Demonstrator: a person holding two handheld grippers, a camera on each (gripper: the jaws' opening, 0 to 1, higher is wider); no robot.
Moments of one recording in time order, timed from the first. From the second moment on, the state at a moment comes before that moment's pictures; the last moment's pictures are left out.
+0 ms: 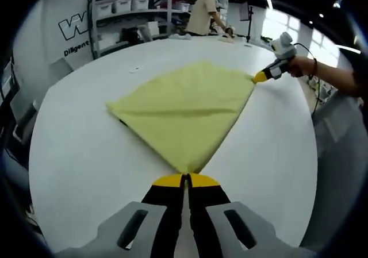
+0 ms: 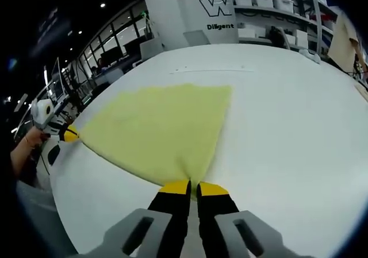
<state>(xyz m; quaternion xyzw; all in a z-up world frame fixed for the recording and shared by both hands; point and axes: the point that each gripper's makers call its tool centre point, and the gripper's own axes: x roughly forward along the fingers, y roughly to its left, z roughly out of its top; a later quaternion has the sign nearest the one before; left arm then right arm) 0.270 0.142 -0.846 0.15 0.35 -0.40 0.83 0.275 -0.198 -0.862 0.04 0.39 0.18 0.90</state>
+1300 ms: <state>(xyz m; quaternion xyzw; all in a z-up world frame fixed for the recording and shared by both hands) 0.271 0.145 -0.863 0.12 0.35 -0.36 0.86 0.274 -0.197 -0.863 0.04 0.39 0.18 0.90</state>
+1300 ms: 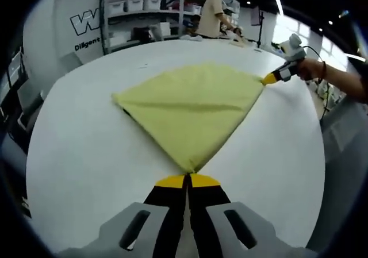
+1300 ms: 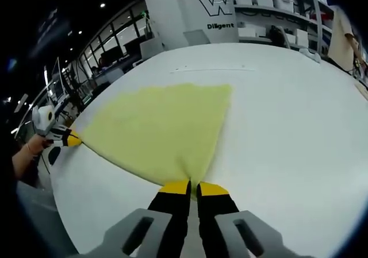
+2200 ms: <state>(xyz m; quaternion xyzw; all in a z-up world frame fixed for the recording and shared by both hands) 0.268 0.138 -0.860 0.10 0.34 -0.36 0.86 0.272 -0.197 -0.863 0.05 0.40 0.18 0.90</state>
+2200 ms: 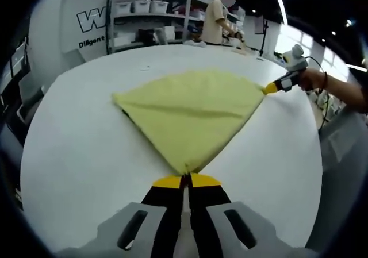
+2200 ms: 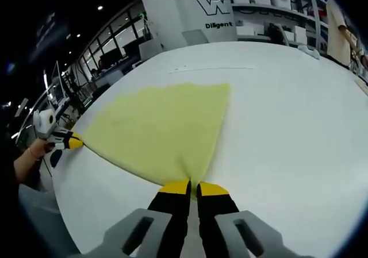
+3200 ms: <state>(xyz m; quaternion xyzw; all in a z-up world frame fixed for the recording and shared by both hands) 0.272 0.146 -0.859 0.15 0.33 -0.38 0.85 0.267 -0.197 -0.863 0.07 0.41 0.18 0.89</state>
